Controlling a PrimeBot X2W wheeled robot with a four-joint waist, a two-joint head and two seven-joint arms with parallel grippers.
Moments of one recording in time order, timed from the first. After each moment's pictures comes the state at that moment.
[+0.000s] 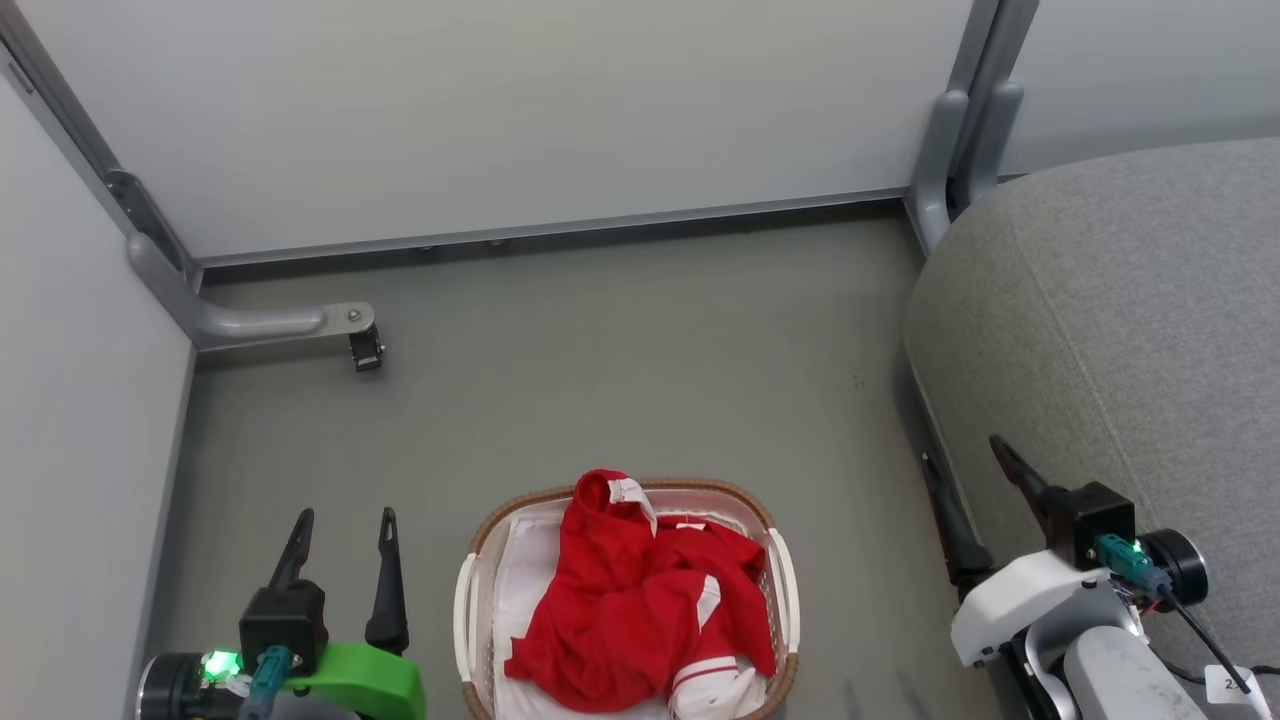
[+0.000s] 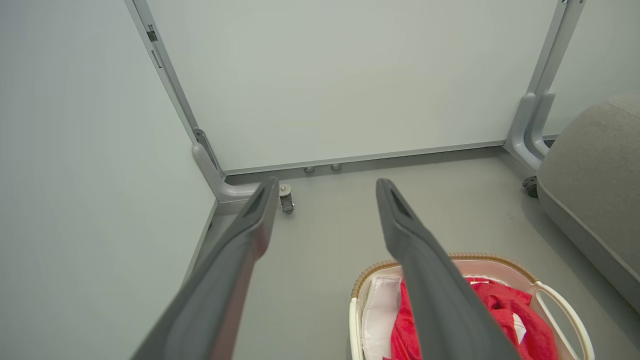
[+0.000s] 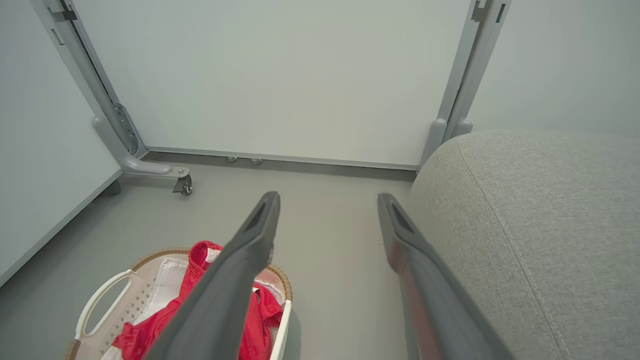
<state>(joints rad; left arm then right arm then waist) -0.04 0.08 -0.09 0.33 -0.08 -0.02 -0.25 -0.18 -0.13 0.13 0.41 0.17 0.13 -0.25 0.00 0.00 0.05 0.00</state>
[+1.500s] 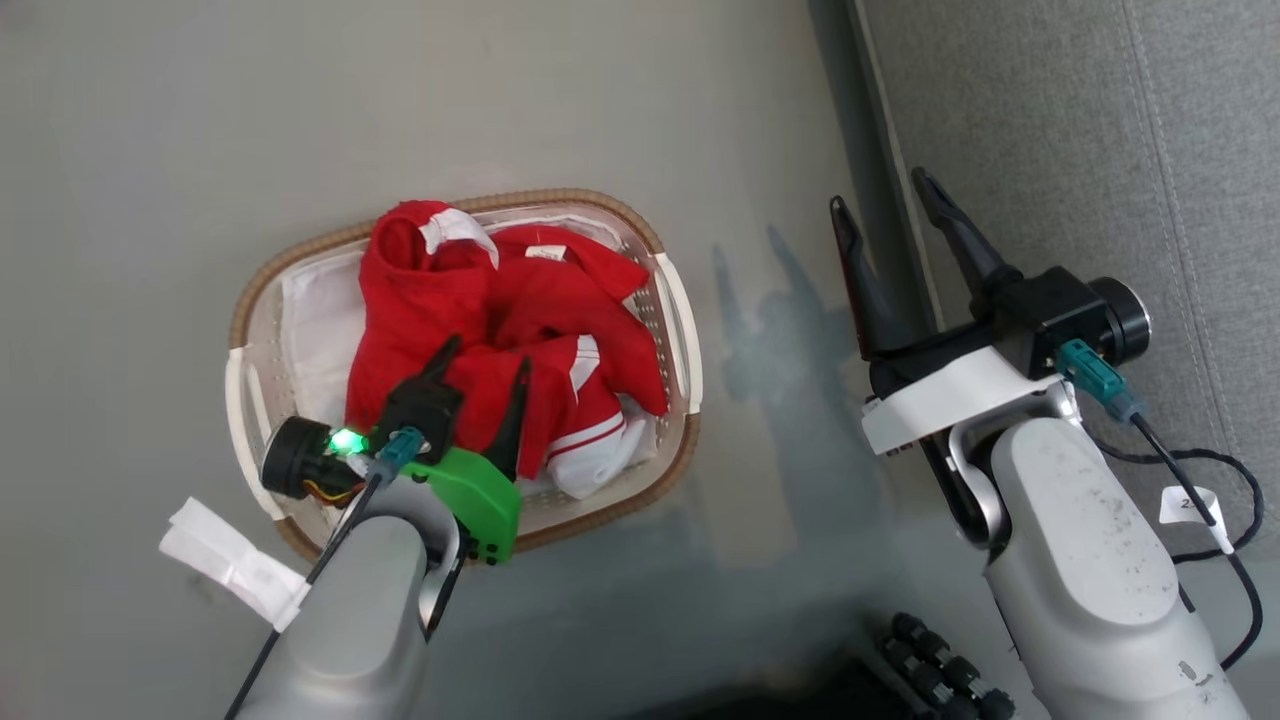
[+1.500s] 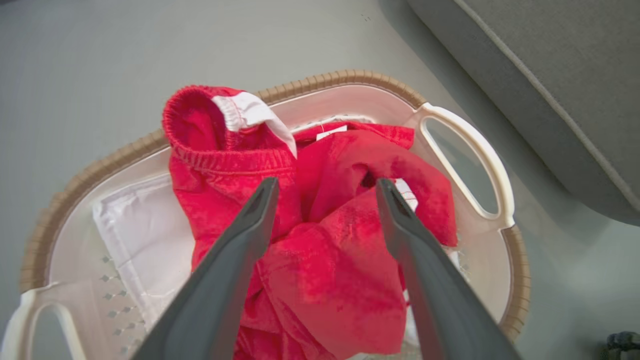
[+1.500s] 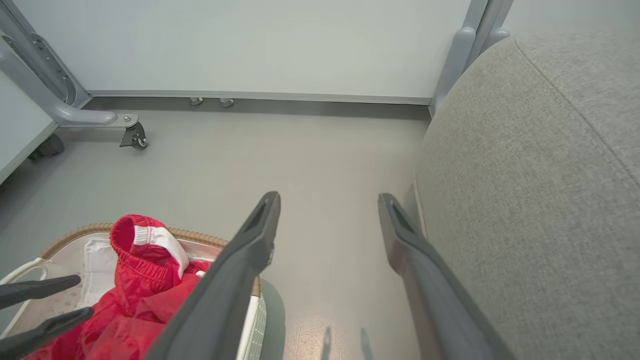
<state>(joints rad) -0.53 0.06 -0.36 0.76 -0.11 -0.13 -0.26 -0.50 -0.05 0.20 0.27 0.13 0.13 -0.26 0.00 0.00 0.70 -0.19</state>
